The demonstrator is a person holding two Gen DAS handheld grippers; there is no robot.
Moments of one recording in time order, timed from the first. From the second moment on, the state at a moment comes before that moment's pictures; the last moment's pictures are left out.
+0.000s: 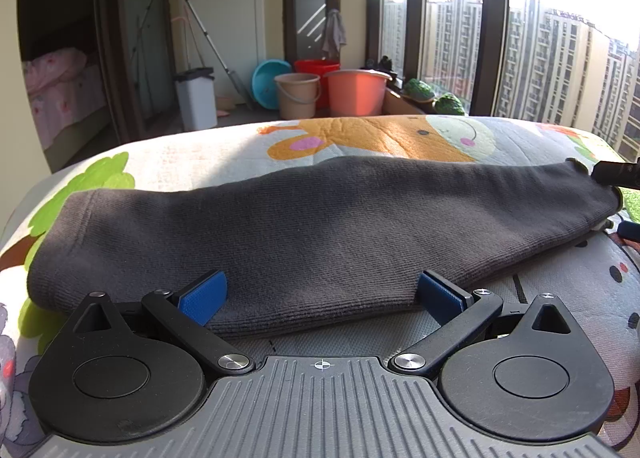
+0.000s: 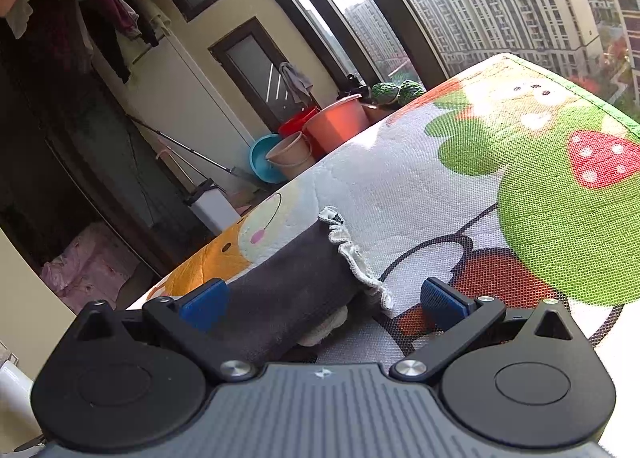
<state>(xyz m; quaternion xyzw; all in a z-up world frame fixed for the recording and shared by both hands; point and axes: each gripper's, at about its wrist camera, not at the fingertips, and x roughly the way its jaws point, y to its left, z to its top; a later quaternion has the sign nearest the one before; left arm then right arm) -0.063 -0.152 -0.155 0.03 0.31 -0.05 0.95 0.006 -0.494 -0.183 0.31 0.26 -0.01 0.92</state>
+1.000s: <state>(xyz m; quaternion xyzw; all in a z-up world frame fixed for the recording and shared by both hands) -0.064 -0.151 -0.154 0.03 0.31 -0.05 0.95 0.006 -0.502 -0.187 0.33 0.25 0.00 0.91</state>
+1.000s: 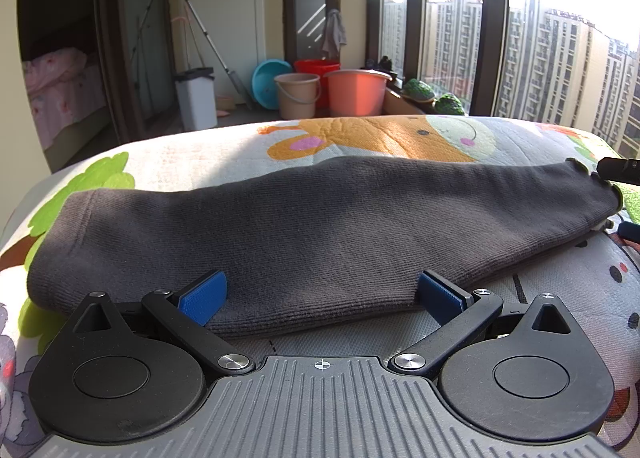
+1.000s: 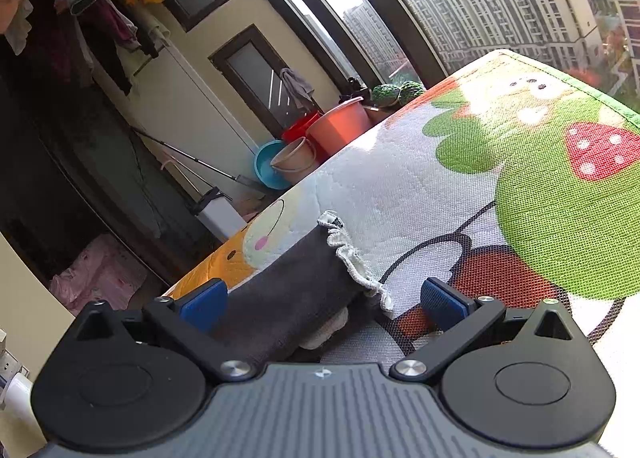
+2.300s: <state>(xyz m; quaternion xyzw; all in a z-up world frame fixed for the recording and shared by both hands) -0.065 -0.148 -0.154 0.03 0.31 -0.05 0.95 -0.013 -0.538 -0.200 0.36 0.24 0.01 0.90</state>
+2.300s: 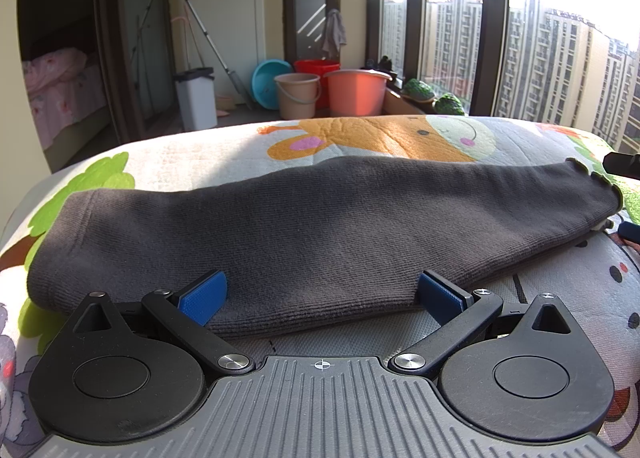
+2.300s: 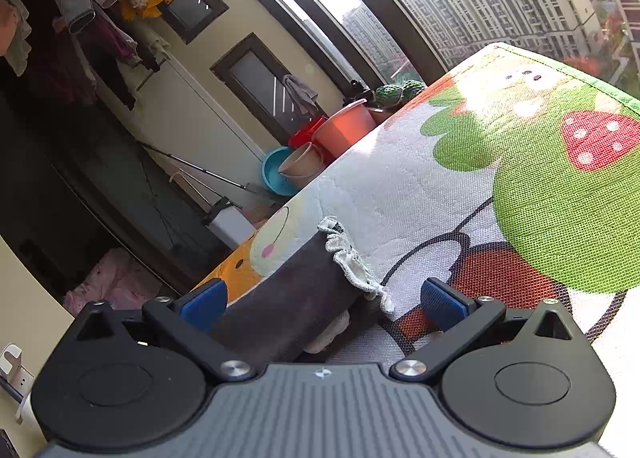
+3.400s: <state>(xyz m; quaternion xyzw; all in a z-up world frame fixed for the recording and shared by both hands) -0.066 -0.147 -0.154 0.03 0.31 -0.05 0.95 -0.009 -0.525 -0.197 0.36 0.24 0.01 0.90</state>
